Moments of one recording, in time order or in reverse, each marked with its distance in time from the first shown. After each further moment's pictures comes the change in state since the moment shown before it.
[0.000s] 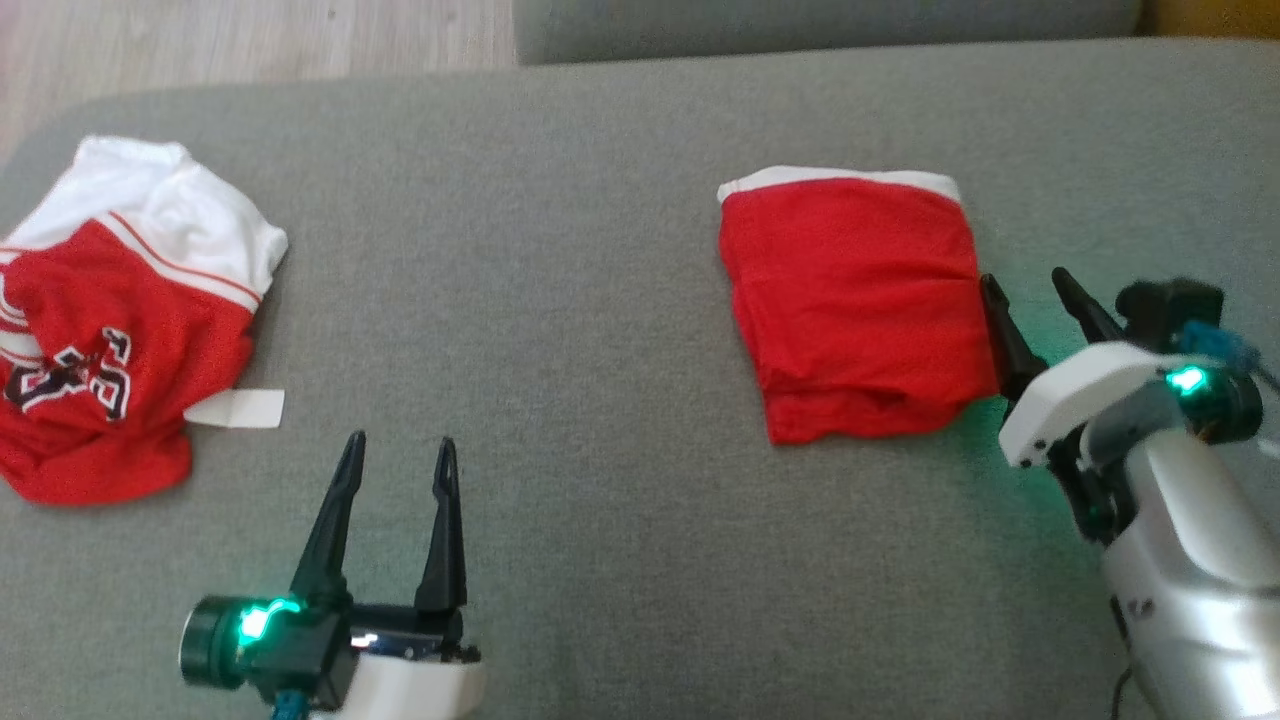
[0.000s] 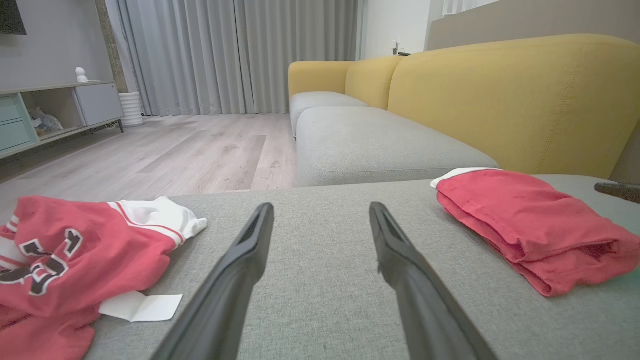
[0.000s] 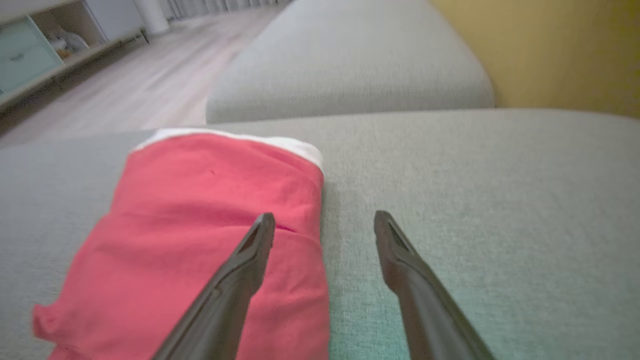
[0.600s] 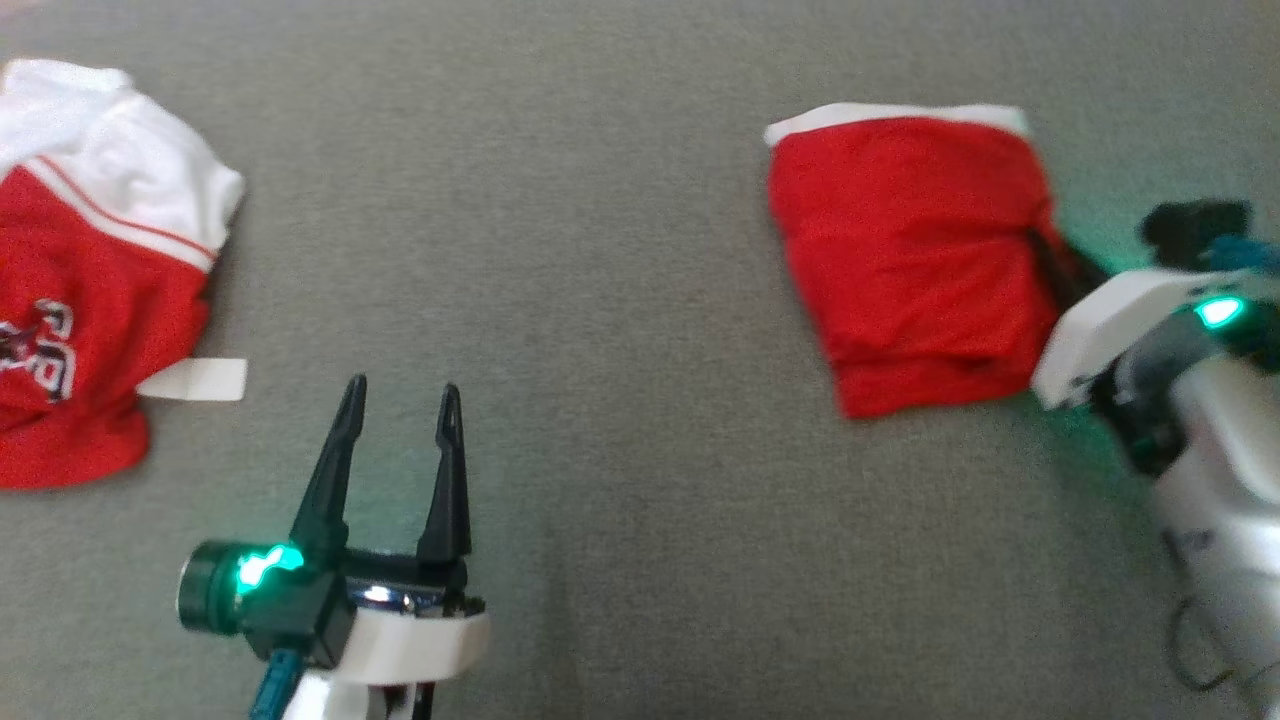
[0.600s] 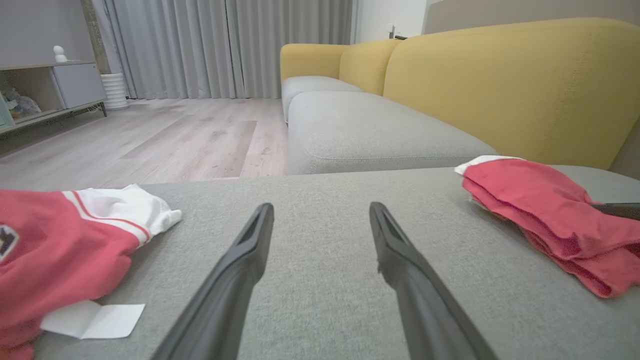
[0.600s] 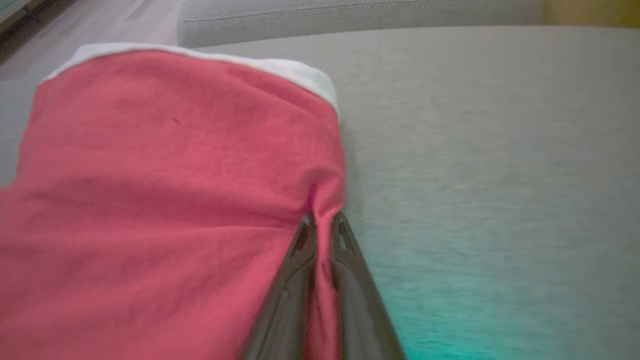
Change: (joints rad) left arm -0.076 -0.001 -0.013 -0.010 -0.012 -0.007 0.000; right arm -0.144 -0.089 0.157 0.095 0.173 0.000 0.119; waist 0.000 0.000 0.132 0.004
